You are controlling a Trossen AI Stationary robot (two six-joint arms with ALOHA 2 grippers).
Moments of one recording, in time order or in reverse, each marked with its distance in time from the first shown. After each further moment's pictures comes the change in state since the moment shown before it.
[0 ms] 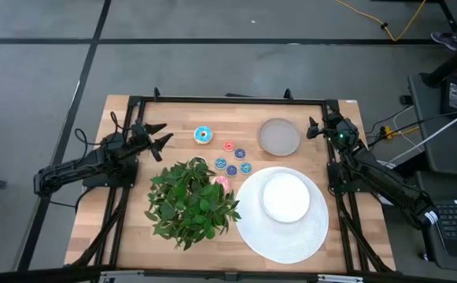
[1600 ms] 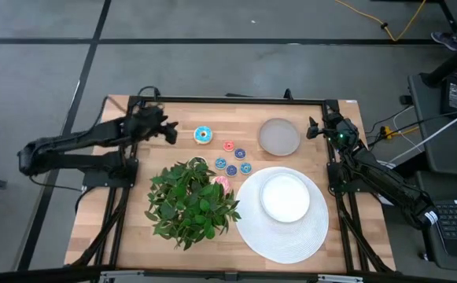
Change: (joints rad) left arm 0.015 0.790 0.619 -0.502 -0.206 -0.356; right arm 0.000 0.000 0.000 0.000 0.000 0.000
